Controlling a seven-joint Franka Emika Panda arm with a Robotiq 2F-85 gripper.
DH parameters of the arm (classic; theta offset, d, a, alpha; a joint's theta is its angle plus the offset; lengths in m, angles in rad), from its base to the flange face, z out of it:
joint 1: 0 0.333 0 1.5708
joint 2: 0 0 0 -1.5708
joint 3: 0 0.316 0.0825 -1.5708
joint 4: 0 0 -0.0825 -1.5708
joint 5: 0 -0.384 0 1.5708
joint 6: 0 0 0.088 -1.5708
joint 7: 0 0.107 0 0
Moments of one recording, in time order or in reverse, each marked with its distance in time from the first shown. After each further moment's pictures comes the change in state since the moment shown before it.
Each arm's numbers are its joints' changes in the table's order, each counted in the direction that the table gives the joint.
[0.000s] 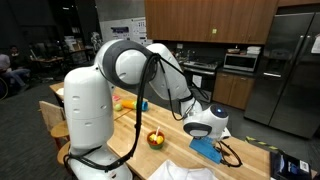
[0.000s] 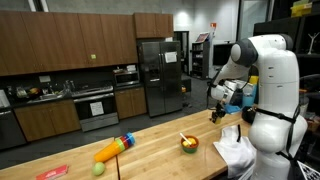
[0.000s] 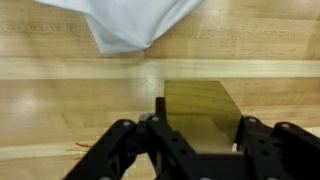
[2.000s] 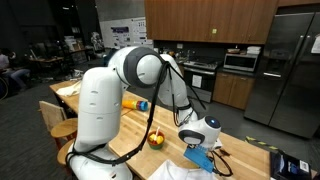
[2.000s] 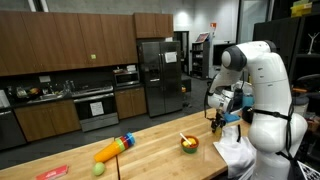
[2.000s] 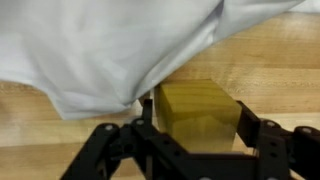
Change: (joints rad) arm -0.003 -0.145 0.058 0.010 -0.107 -0.039 -0.078
